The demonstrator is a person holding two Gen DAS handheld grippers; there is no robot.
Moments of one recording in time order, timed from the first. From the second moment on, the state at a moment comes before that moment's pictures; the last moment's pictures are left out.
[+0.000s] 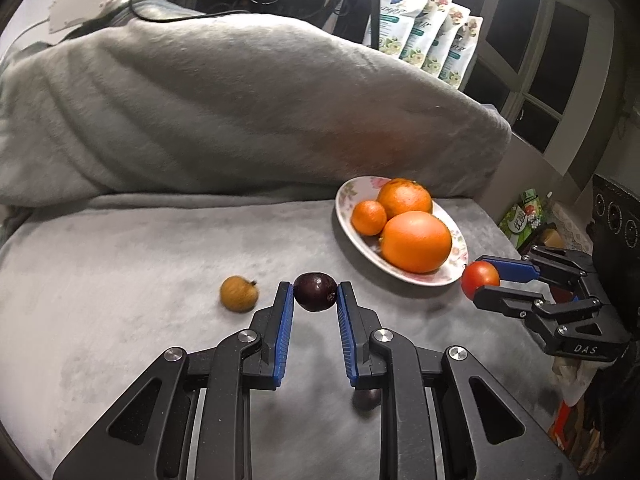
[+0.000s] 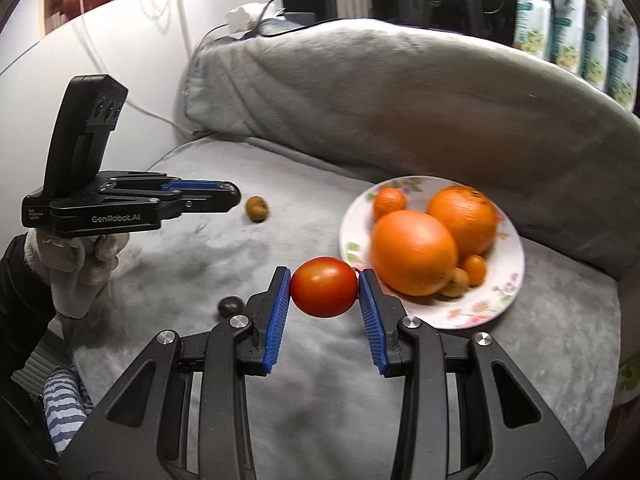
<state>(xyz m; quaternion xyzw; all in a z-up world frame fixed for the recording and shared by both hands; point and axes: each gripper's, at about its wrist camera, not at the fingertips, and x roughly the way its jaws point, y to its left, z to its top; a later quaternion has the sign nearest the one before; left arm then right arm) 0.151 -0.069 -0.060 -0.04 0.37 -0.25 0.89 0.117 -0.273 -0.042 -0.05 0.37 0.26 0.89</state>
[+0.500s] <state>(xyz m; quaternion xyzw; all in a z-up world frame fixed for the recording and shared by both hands) 0.178 -0.109 -0.050 -0.03 0.37 -0.28 0.89 0.125 -0.318 -0.040 -0.04 0.37 0.21 0.91</state>
